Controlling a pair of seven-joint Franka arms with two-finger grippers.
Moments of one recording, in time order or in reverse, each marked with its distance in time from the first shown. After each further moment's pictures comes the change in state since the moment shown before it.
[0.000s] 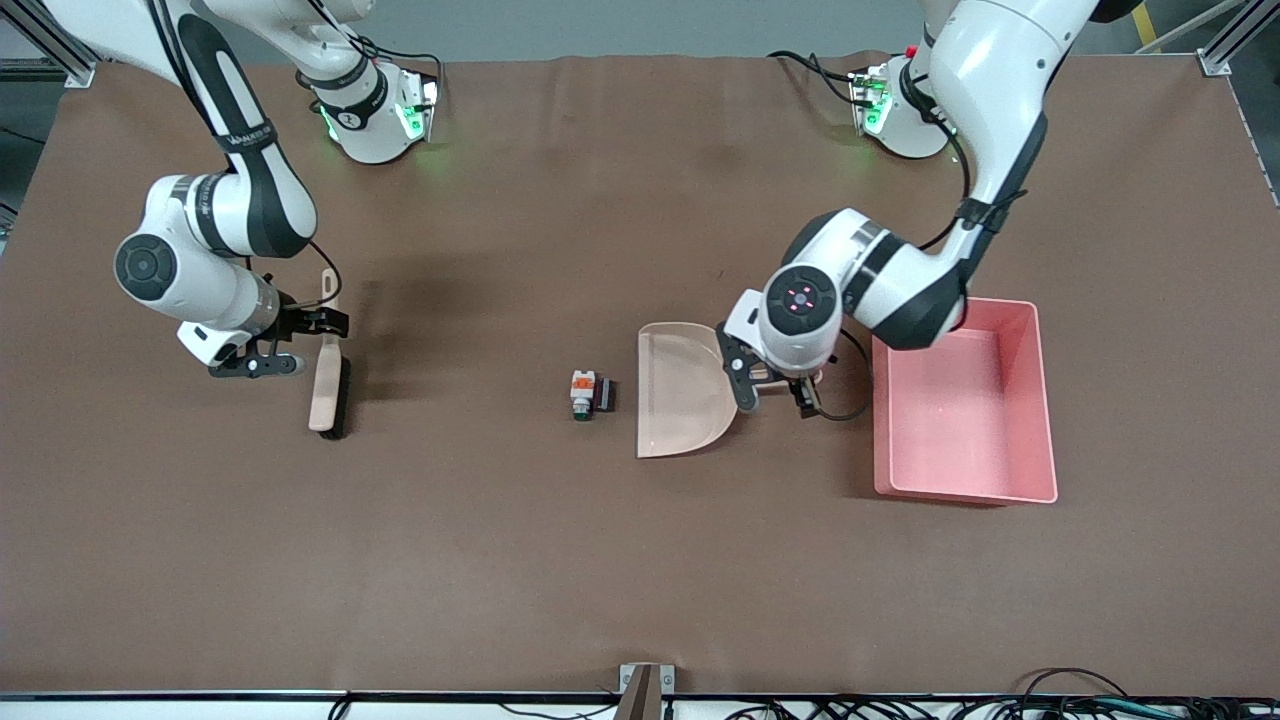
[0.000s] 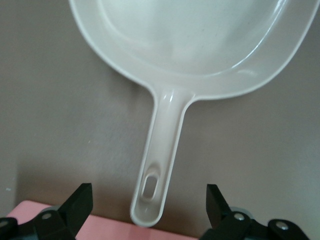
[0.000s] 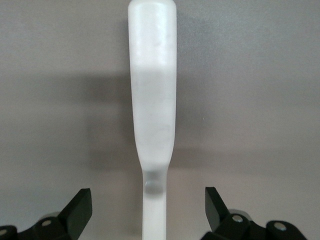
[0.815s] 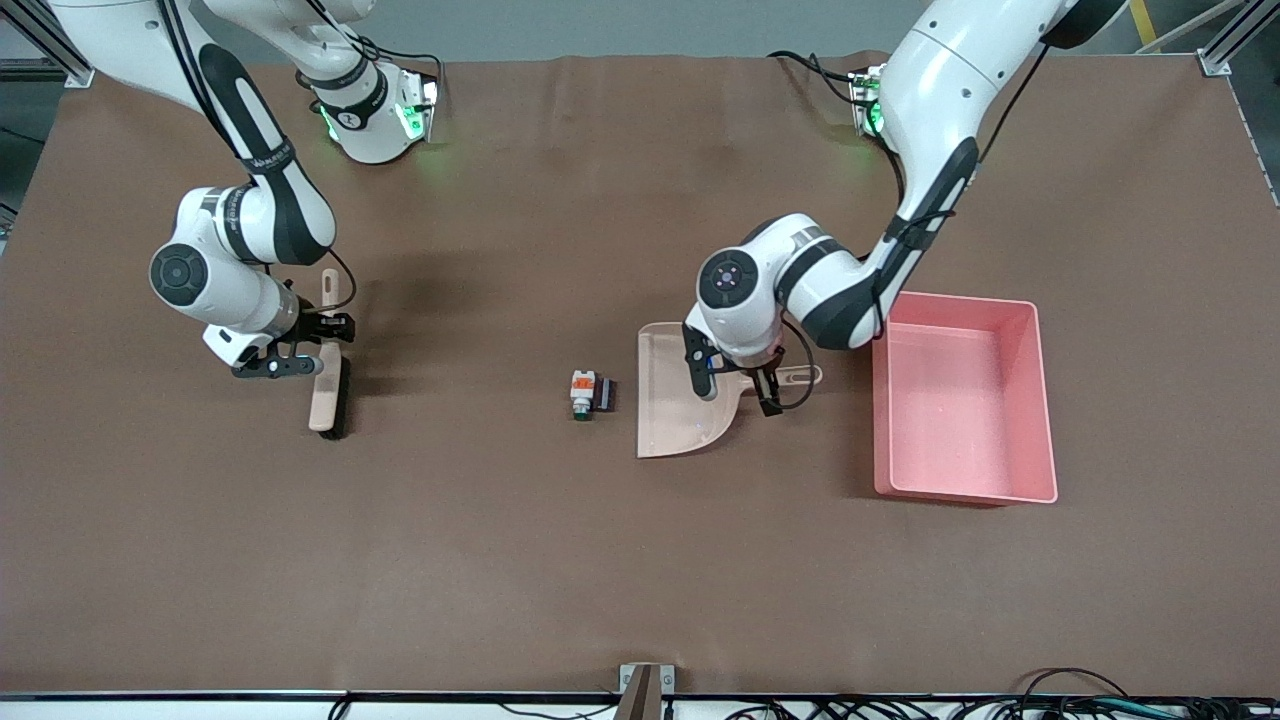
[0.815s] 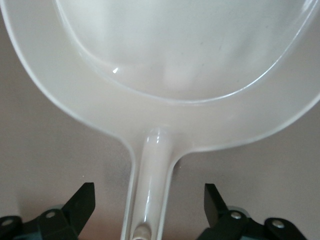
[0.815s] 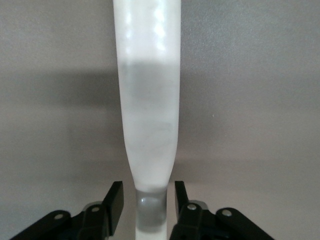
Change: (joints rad) left arm -0.083 0.079 -0.001 -0.016 0.206 0.081 -0.137; right arm 0.000 0.049 0.000 -0.049 0.000 0.085 0.000
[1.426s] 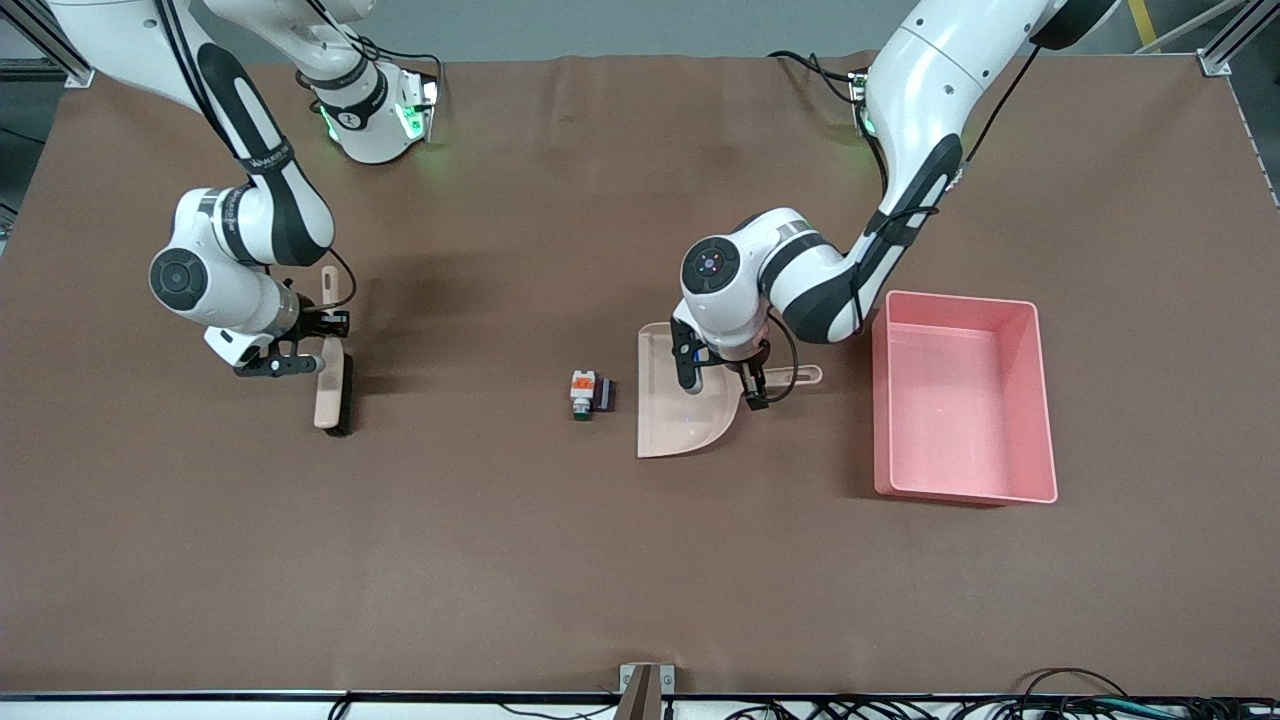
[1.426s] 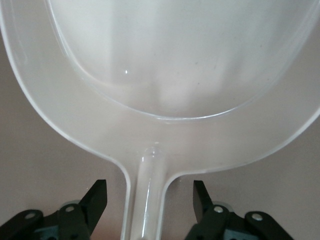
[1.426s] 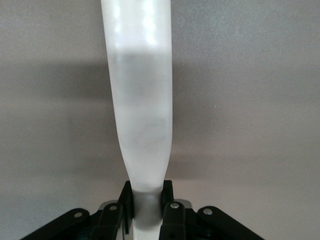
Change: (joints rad) left arm -0.013 0.011 0.000 0.001 0.023 0.028 -0.013; right arm 0.000 0.000 0.001 0.018 0.000 -0.051 -0.001
